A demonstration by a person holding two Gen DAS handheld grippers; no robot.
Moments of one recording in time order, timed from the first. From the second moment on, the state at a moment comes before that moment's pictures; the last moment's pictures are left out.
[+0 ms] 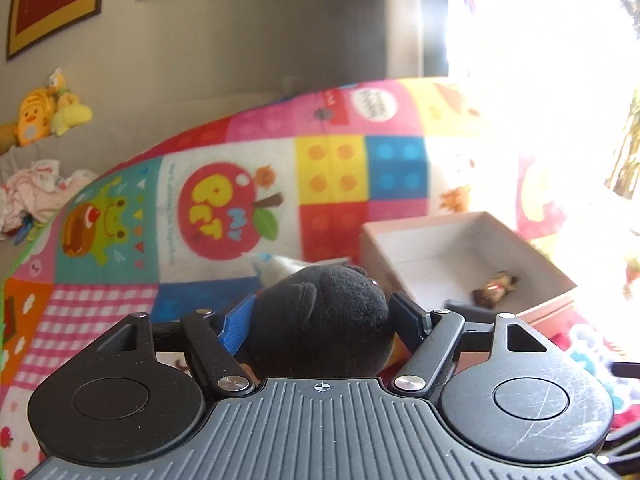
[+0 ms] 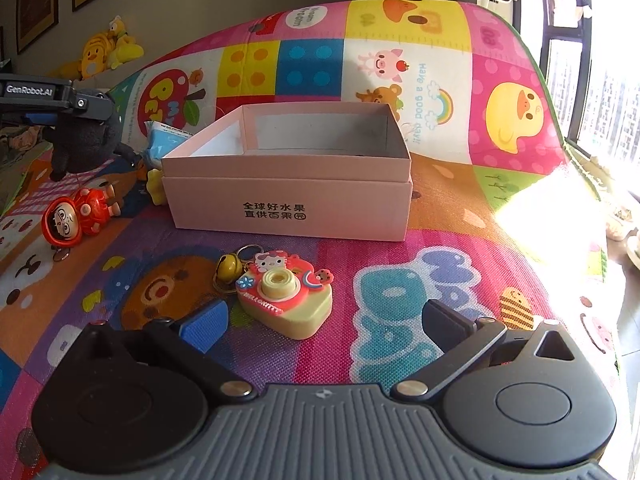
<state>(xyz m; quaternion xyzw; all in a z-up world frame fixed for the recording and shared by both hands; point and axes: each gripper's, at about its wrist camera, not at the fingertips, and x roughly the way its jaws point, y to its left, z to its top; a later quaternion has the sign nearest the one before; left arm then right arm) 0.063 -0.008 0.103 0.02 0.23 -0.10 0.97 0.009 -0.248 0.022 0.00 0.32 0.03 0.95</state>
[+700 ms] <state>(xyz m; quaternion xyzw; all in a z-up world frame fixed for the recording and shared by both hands) -0.020 -0.010 0.039 0.04 0.27 -0.12 0.96 0.018 -0.244 0.015 -0.01 0.35 0.02 0.94</state>
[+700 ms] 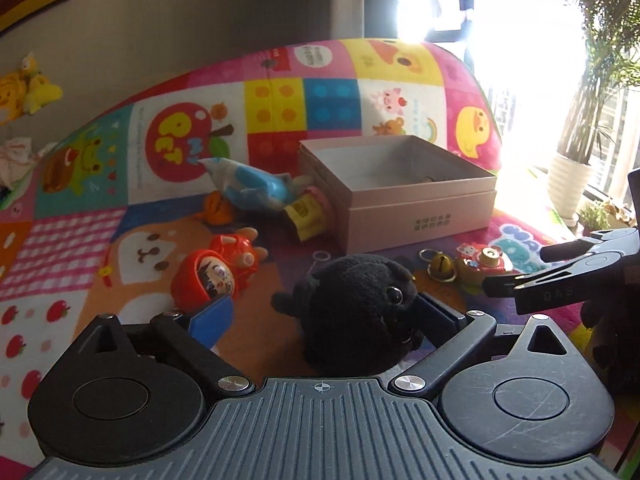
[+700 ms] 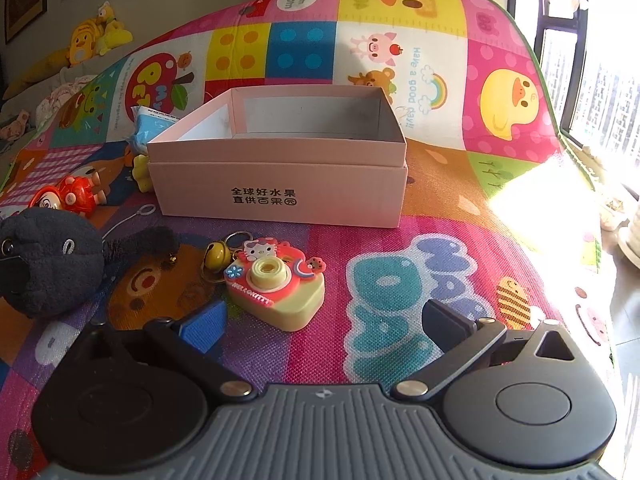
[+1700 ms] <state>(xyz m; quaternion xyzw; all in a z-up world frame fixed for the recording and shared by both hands) -0.028 0.029 0.023 -0.06 0.30 -0.04 0.95 0.025 -0.244 0.012 -0.01 0.37 0.03 0.93</state>
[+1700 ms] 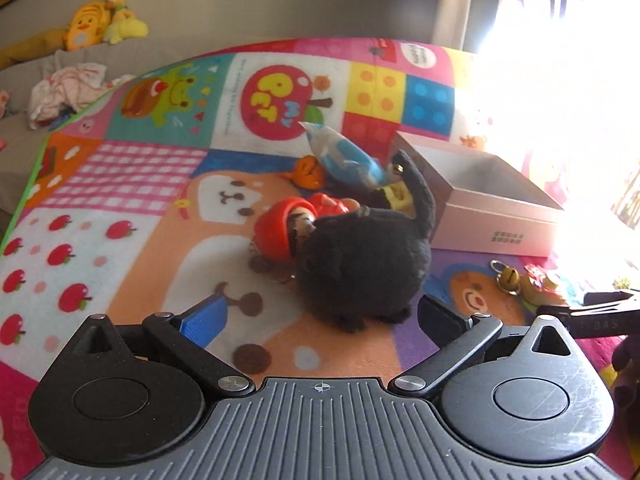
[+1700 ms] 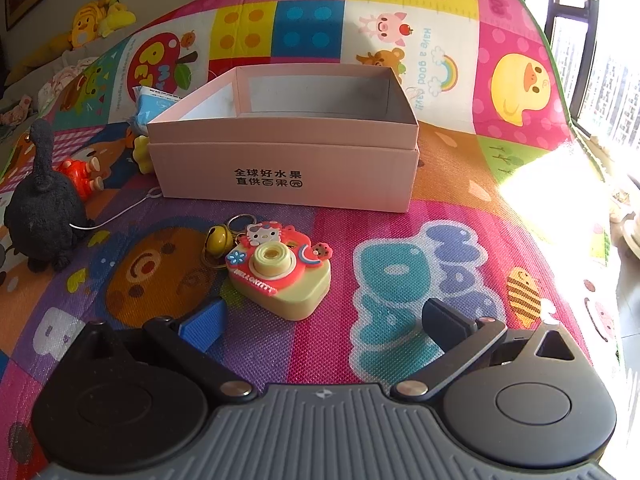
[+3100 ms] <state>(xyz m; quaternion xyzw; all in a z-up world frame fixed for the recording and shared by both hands) 0.039 -0.017 0.017 -0.02 0.32 -0.02 0.95 -0.011 -0.219 0.020 -0.03 0.34 0.07 0.94</state>
